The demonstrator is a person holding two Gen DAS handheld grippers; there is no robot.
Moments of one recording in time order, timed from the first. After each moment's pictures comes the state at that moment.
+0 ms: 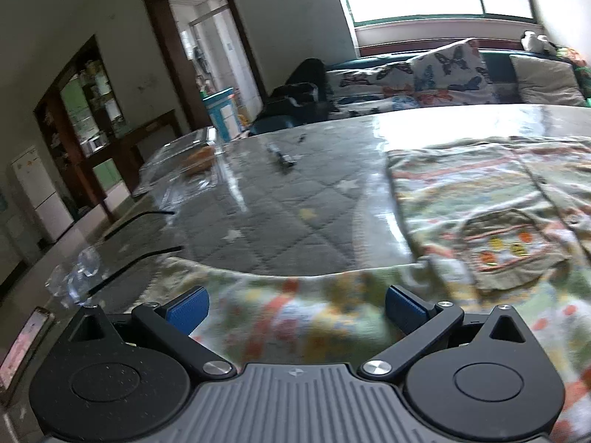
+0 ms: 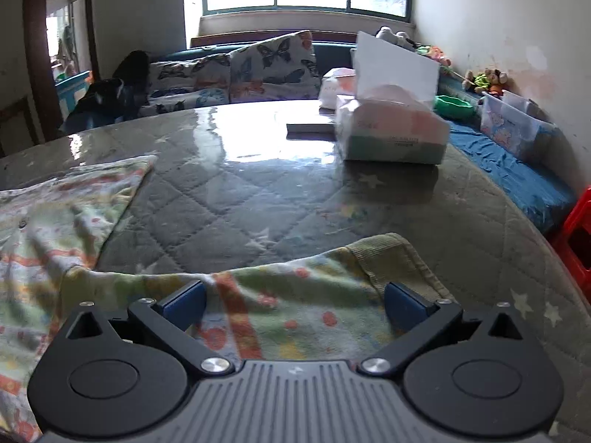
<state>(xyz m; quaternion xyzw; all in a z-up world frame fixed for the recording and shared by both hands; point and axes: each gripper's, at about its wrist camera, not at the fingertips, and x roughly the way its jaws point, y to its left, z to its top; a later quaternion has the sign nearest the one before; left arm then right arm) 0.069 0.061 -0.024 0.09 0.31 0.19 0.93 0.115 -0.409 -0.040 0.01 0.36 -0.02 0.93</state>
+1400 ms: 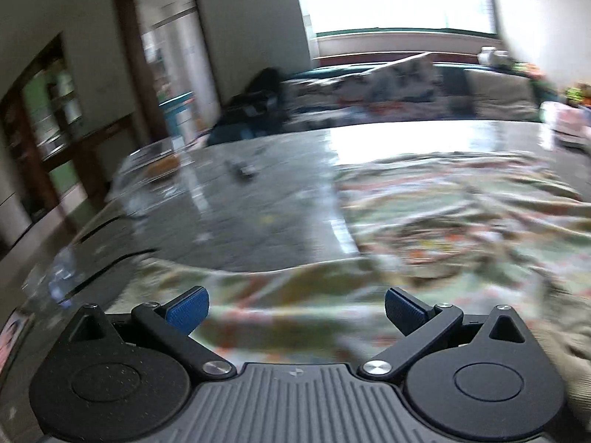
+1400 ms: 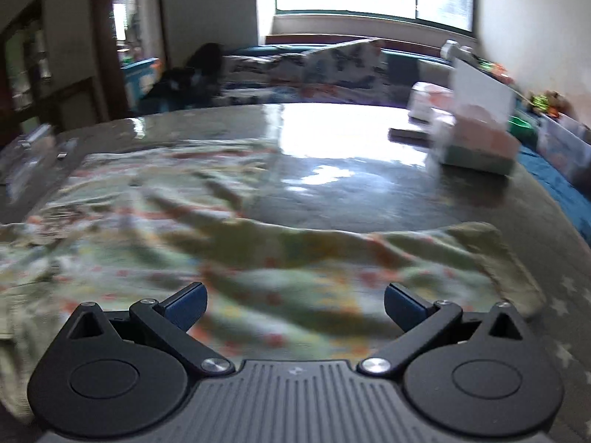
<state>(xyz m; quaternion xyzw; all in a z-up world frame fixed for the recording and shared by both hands) 0.023 0.033 0.003 0.08 0.30 0.07 0.95 0.057 -0.334 -0.024 -0.02 0.35 0.11 0.93</state>
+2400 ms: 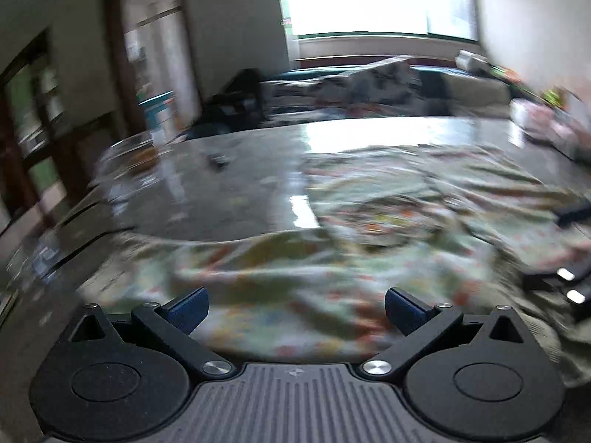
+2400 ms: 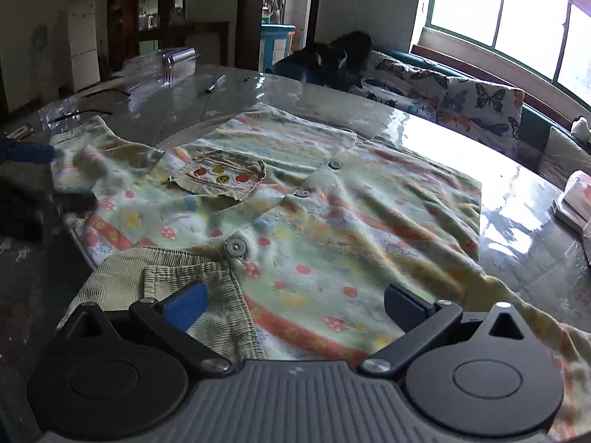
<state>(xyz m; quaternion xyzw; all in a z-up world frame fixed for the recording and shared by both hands) -0.007 0.045 -0.003 0.04 0.30 0.08 0.95 0.046 -0.193 -0.031 -0.15 0.34 0.27 0.89</state>
